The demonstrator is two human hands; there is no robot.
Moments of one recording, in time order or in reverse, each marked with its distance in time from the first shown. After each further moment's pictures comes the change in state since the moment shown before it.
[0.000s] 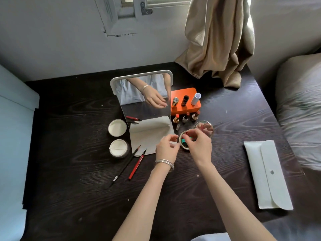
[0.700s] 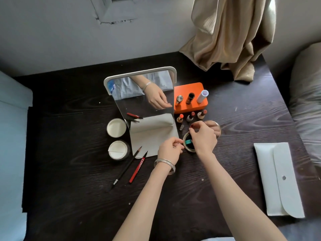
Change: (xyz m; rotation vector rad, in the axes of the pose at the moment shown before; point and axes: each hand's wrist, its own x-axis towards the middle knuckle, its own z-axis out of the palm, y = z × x) left_hand 0.021 -0.003 0.003 -0.082 -0.159 -0.189; right_hand 0.051 0.007 0.025 -0.289 -0.004 0.165
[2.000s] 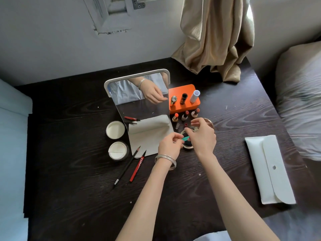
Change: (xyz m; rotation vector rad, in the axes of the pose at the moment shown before) left_hand -0.019 0.020 -0.003 -0.019 -0.005 0.083; right_hand -0.035 -0.010 -0.034 0.136 0.040 -0.031
